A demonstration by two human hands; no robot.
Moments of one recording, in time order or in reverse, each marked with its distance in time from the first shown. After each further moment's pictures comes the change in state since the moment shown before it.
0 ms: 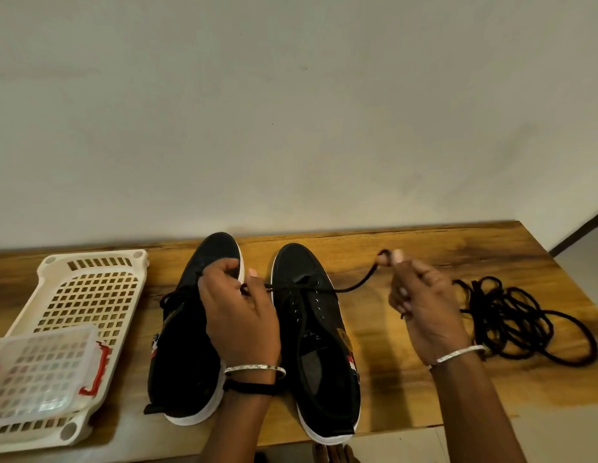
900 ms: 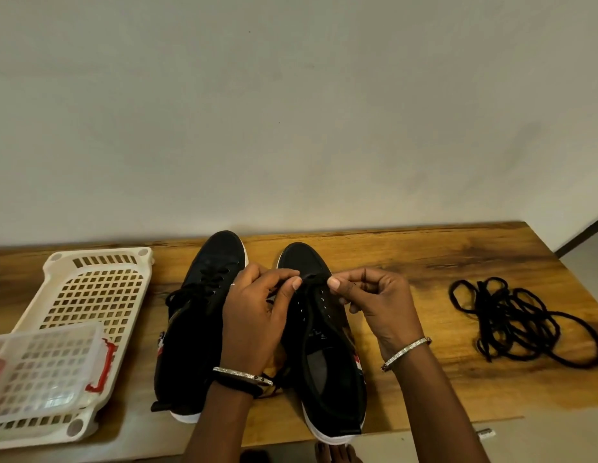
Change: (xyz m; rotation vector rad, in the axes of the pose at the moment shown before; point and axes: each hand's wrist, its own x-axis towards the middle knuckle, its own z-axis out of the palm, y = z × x) left_hand 0.015 -0.031 -0.001 -0.086 -0.444 0.358; right_hand -0.004 0.027 0.040 -0.195 -0.148 -0.027
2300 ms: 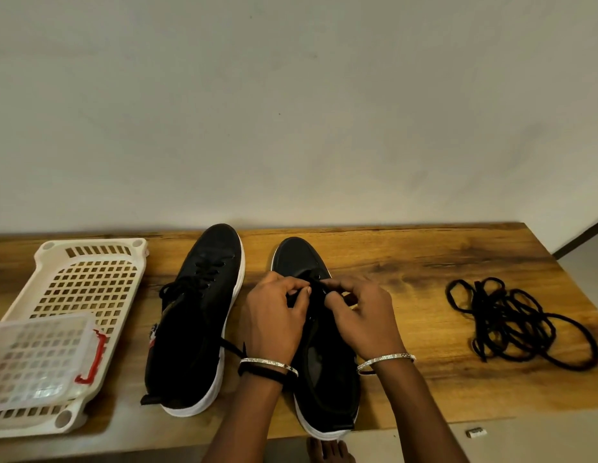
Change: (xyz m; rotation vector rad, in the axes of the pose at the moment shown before) left_hand -0.006 0.014 0.035 0.169 -0.103 -0.288; right_hand -0.009 0.012 0.014 -0.586 0.048 -0.043
